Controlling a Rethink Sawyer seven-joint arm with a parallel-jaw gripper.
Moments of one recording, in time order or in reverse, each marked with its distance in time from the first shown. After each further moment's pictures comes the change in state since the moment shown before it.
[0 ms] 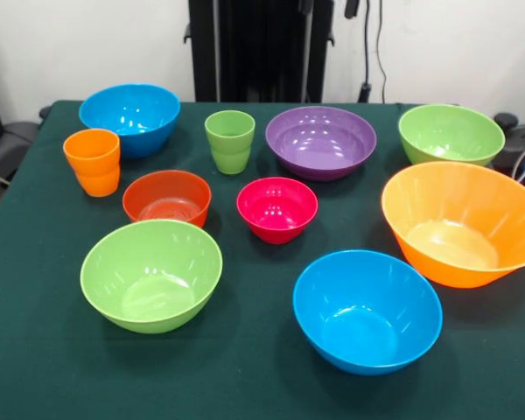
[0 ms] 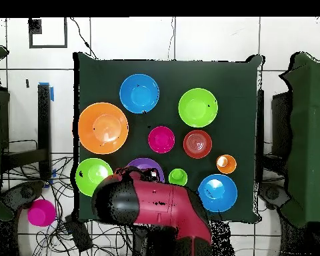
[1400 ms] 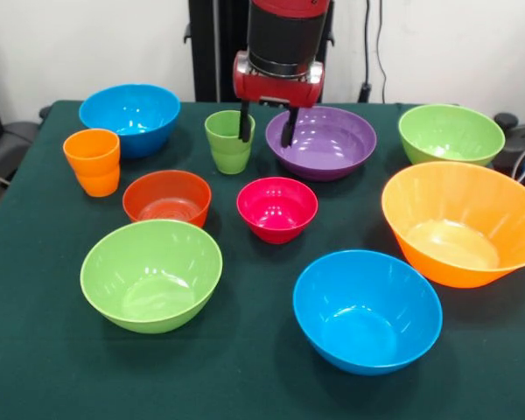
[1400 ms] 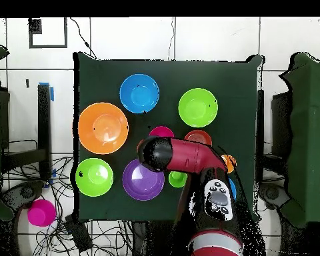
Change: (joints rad) arm -0.110 0.451 0.002 -0.275 0.001 -0.063 0.011
